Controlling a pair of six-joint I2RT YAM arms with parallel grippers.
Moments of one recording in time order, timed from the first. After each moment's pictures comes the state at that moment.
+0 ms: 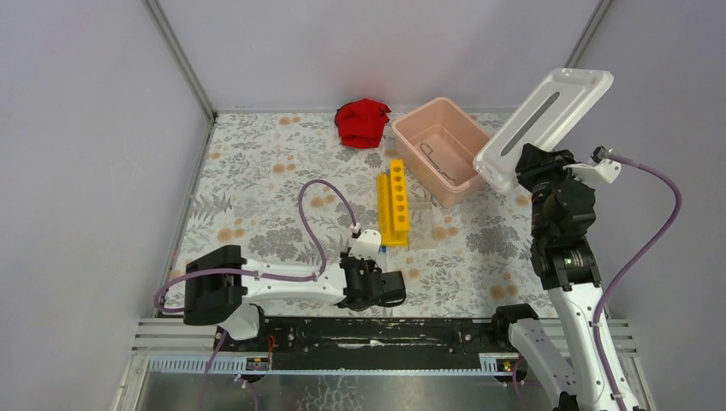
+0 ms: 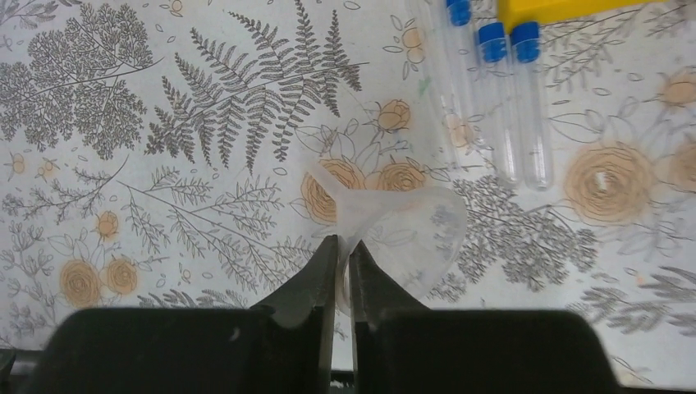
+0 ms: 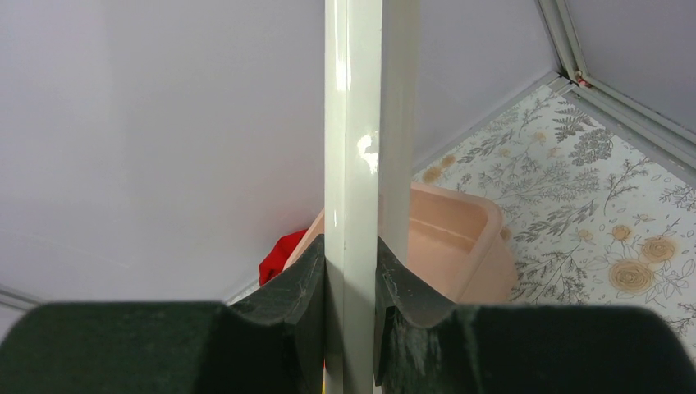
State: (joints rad) left arm -1.36 1.60 1.00 -0.91 -0.78 -1.16; right arm 0.12 0.68 0.88 -0.14 0.35 0.64
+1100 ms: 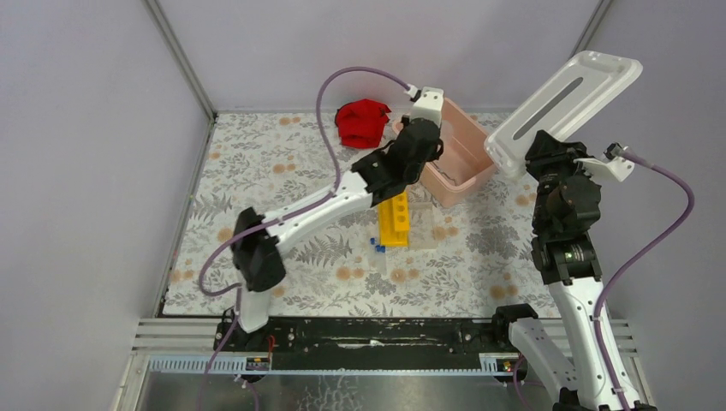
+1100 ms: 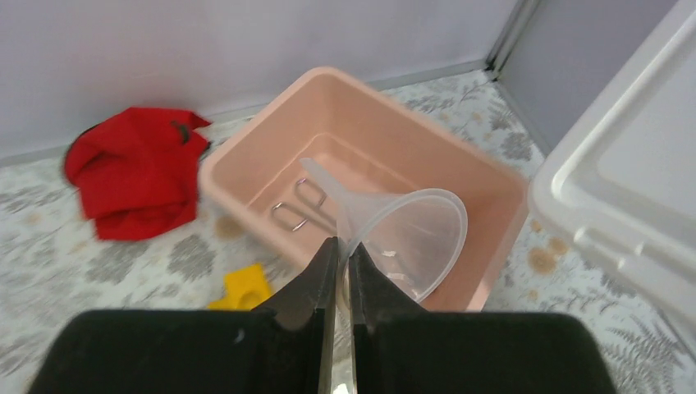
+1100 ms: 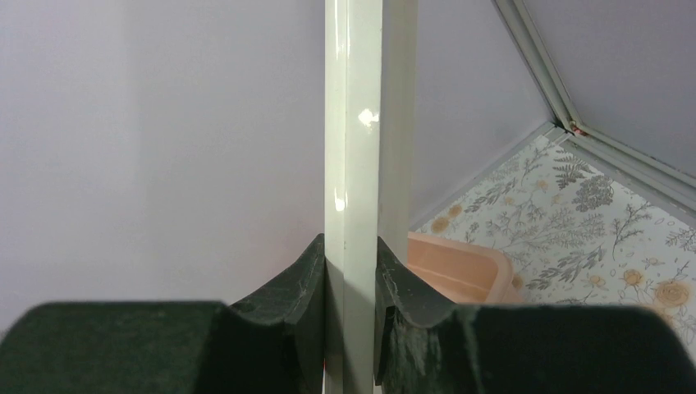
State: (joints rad) left arm -0.94 1.86 1.80 -0.20 -0.62 -0.25; right arm 0.12 0.72 0.92 -0.05 0.43 0.65
